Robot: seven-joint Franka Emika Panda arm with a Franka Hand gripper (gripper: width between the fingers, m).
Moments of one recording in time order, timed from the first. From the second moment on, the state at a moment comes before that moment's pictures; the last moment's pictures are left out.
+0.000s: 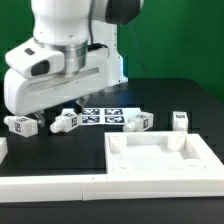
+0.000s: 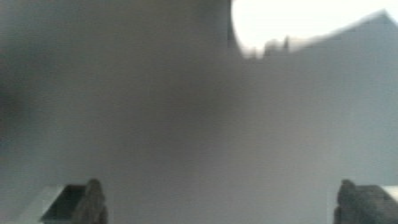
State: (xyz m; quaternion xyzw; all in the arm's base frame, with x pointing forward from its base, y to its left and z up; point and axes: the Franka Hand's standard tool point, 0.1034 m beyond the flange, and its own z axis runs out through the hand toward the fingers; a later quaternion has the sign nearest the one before) arm 0.465 -0.125 0.059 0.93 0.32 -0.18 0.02
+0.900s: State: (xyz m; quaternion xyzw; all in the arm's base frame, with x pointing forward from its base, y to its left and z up) arm 0.439 -0.168 0.048 0.84 0.35 -0.39 0.10
